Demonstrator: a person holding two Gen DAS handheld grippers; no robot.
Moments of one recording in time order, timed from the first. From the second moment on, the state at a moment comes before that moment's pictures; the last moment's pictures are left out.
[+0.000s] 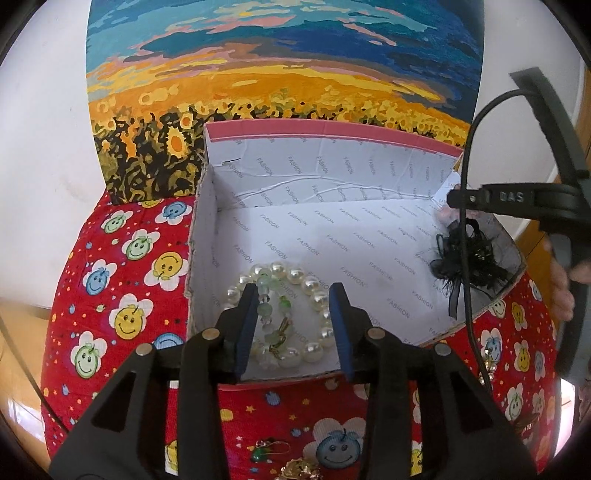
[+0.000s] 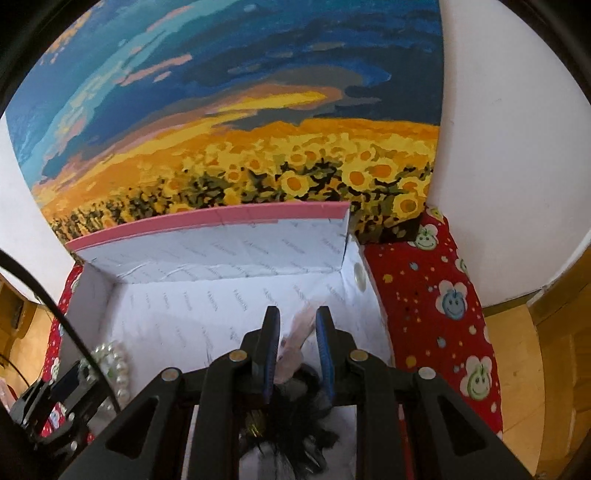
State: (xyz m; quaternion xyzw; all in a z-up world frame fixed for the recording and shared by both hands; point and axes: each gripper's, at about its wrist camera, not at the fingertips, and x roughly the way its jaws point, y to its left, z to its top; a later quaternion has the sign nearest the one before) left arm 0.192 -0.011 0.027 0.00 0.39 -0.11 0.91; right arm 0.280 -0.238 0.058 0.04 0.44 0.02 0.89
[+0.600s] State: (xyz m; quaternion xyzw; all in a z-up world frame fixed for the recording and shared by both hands) left arm 0.181 -0.012 0.040 -0.01 0.39 -0.12 0.91; right arm 0.227 -0.235 0.100 0.07 0.41 0.07 0.91
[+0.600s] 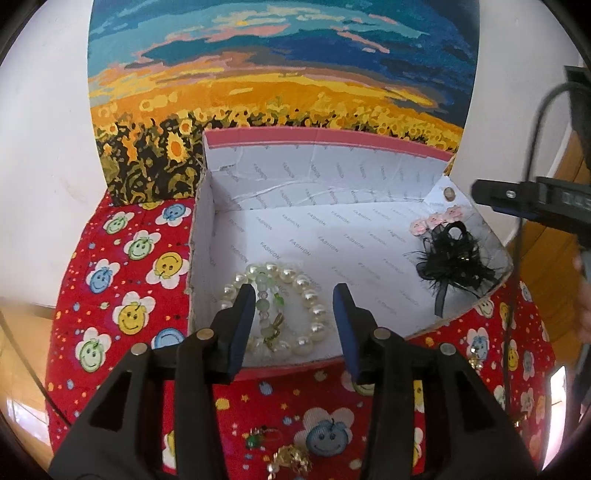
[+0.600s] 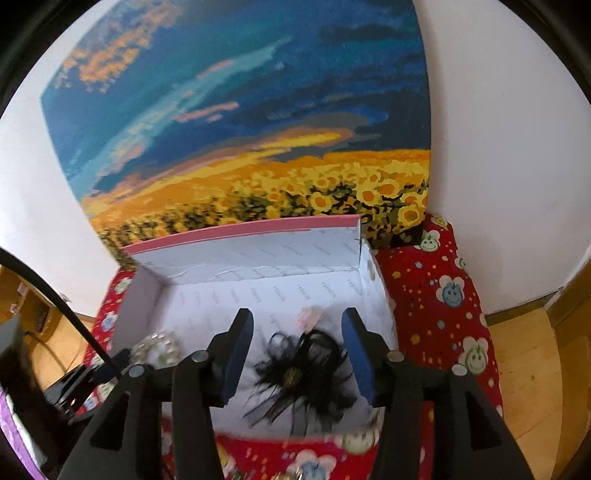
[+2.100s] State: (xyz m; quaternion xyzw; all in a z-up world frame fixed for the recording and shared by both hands) left arm 0.014 0.038 0.024 -0.05 0.45 -0.06 0.89; right arm 0.028 -0.218 0.031 0.03 0.46 0.06 0.89
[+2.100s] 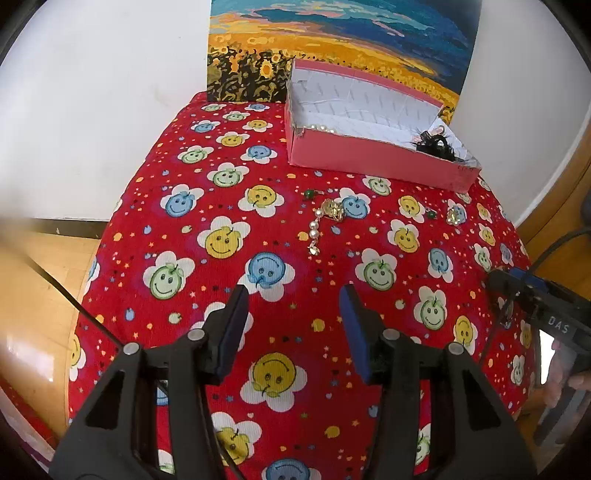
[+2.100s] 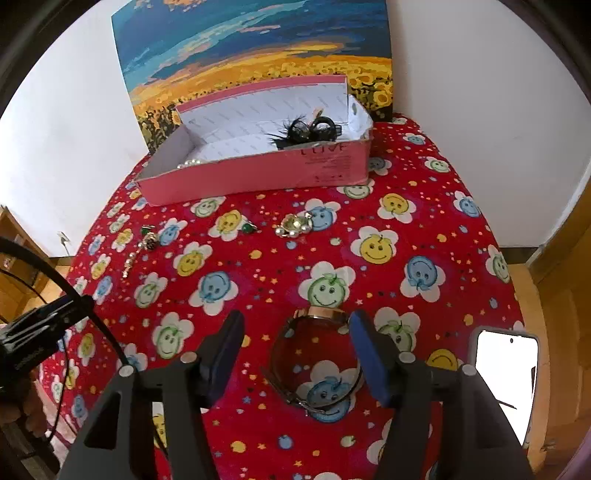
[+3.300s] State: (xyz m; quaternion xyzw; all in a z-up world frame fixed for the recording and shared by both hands) left arm 0.047 0.019 0.021 -0.05 0.45 -0.07 0.89; right arm 0.018 -0.214 0.022 0.05 0.43 0.07 0.90
